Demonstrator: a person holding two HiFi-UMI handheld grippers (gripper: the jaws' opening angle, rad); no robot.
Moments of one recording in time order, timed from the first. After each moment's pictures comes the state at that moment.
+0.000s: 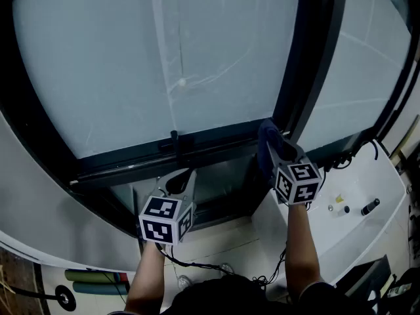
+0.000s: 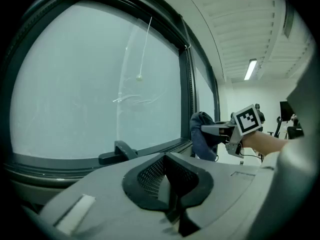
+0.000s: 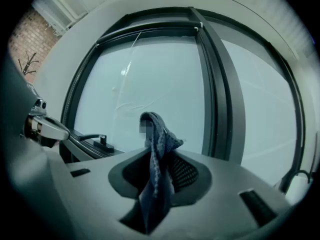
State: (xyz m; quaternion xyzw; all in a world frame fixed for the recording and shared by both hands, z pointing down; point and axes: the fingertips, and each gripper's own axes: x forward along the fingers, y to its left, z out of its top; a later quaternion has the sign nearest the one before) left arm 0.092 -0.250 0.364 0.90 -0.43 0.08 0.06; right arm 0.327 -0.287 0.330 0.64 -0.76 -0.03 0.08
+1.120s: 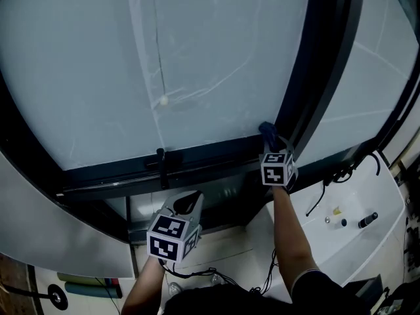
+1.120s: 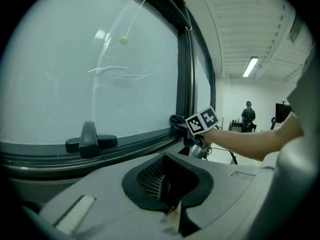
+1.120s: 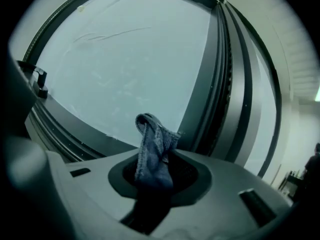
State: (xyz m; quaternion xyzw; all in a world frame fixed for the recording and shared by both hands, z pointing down) left arm 0.143 -0.278 0.408 0.90 -0.40 0.13 0.10; right arm 0.410 -0.441 0.397 0.73 -0.64 -0.06 0.22
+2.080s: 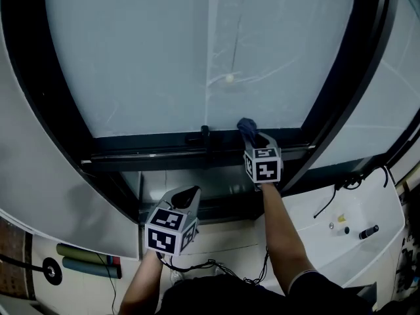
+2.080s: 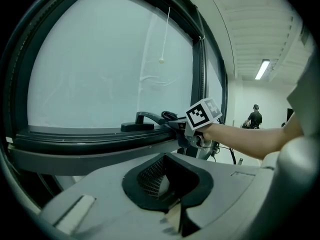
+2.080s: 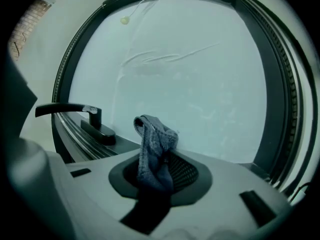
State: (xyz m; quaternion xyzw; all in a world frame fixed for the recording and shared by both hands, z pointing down) left arm 0.032 -0.234 0.425 0.87 -0.46 0.12 0.13; right arm 0.204 -0.420 0.408 0.61 -0.77 -0.01 0.19
